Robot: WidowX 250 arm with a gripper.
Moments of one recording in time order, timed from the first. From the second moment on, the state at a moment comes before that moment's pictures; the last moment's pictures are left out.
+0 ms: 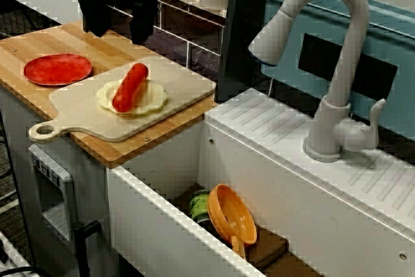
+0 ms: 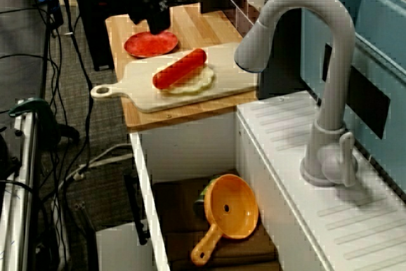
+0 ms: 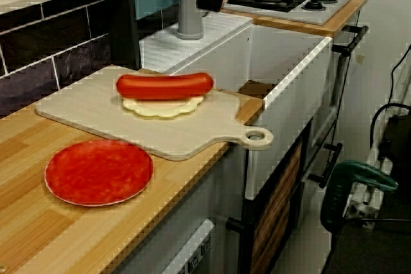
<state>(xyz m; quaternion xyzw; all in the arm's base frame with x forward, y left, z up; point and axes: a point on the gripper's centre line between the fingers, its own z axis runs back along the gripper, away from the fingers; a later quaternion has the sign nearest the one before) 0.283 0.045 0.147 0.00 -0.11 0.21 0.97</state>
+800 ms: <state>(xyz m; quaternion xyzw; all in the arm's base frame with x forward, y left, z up) 0.308 0.069 0.096 0.02 -0.13 0.22 0.97</state>
